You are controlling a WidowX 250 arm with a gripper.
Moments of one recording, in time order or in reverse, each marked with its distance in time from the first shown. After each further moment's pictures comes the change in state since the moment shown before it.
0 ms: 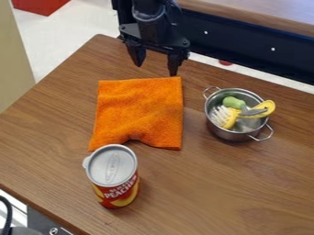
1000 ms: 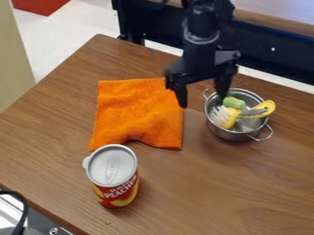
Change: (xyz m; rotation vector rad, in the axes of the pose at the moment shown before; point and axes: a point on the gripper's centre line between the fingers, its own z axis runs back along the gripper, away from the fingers) arm -0.030 -0.070 -0.010 0.019 0.218 0.755
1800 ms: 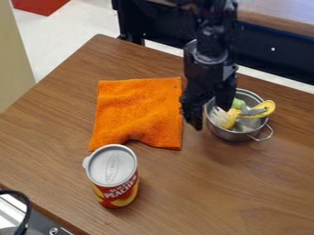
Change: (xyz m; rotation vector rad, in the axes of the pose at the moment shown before) arm -0.030 -0.011 -0.022 0.028 0.037 0.348
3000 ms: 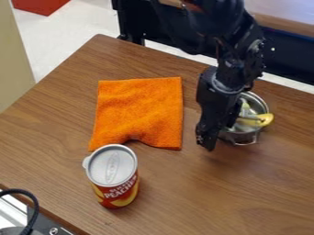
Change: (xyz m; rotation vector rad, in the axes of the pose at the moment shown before) arm -0.015 0.003 -0.029 0.041 -0.102 0.211
